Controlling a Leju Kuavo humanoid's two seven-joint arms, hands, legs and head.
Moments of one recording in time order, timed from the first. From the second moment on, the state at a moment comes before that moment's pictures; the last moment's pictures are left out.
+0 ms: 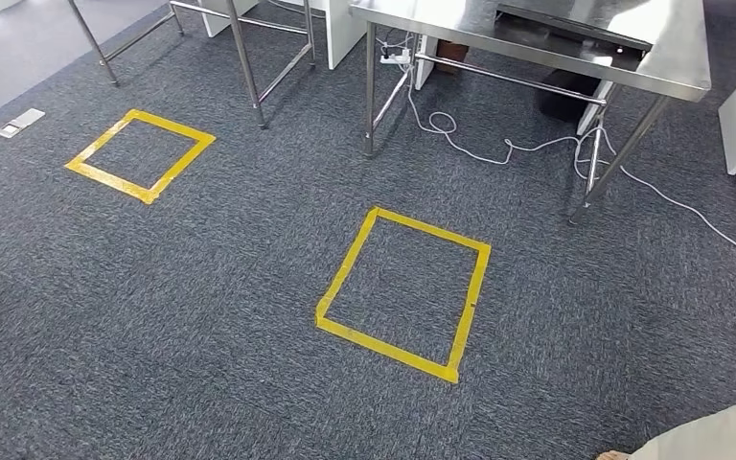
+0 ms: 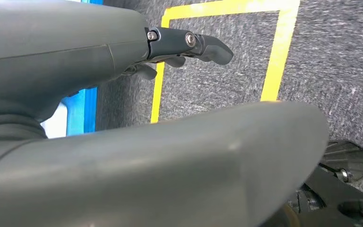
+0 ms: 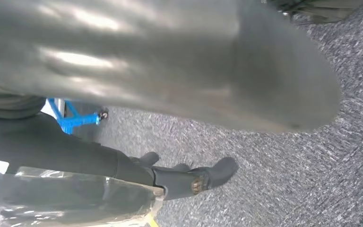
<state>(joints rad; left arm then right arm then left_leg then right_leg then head) -0.09 -0.20 1.09 -0.20 -1.24 0.20 -0.04 -0.05 0.10 0.07 -0.18 0.31 -0.48 0.12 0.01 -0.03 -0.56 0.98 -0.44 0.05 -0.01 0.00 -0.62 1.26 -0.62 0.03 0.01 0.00</state>
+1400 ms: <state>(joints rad) -0.08 -0.21 1.12 -0.20 -1.19 0.23 -0.02 -0.07 0.11 0.16 -0.18 0.41 -0.45 0.18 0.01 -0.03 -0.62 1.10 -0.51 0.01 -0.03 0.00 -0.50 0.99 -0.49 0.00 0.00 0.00</state>
